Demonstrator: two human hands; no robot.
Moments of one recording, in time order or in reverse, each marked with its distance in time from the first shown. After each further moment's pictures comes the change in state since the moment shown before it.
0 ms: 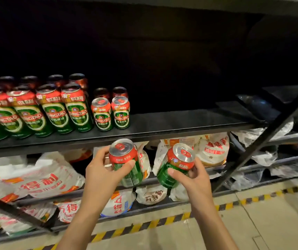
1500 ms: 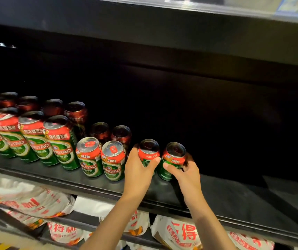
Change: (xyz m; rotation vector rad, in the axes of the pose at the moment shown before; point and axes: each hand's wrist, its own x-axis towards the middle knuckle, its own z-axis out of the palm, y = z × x) left_hand 0.221 0.000 0.162 0.018 0.297 0.012; right_hand 0.301 -0.009 0.038 -0.098 -0.350 -0.092
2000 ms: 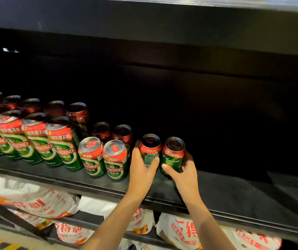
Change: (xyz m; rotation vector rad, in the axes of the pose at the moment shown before) left_hand 0.003 -0.026 0.010 -0.057 -0.034 0.039; right_hand 0.009 0.034 0.005 -0.093 0.031 -0.060
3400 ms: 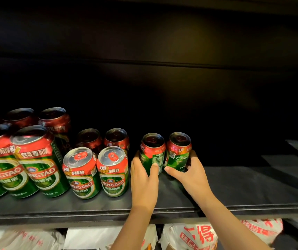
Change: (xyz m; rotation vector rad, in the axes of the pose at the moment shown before) left_hand 0.011 -0.037 0.000 -0.065 -0.071 -0.024; right_hand 0.007 0.013 0.013 -0.228 0.162 -0.093
